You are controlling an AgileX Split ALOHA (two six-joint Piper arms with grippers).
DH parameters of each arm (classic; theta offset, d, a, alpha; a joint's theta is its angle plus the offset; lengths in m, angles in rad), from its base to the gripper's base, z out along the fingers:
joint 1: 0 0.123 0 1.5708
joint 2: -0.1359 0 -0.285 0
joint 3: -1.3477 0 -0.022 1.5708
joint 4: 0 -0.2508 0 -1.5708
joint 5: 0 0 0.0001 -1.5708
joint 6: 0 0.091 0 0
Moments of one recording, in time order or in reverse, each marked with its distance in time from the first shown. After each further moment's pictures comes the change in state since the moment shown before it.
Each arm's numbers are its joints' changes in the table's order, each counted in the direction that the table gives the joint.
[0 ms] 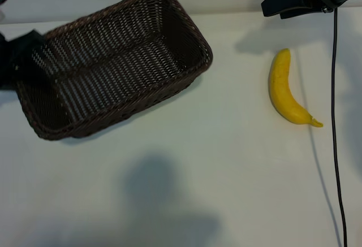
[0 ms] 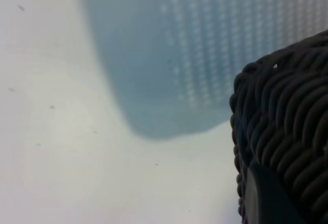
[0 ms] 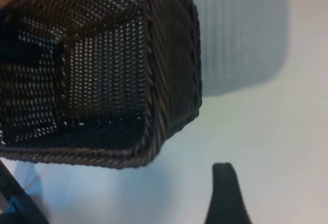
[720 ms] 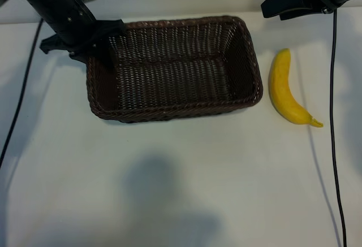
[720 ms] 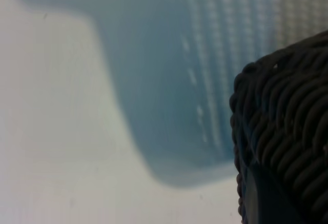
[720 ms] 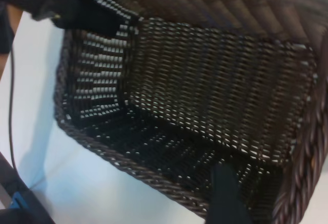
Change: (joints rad) left arm -0.288 -0.414 0.482 -0.102 -0.098 -0.014; right arm 0.000 0.000 0.000 -0.001 -0.012 -0.001
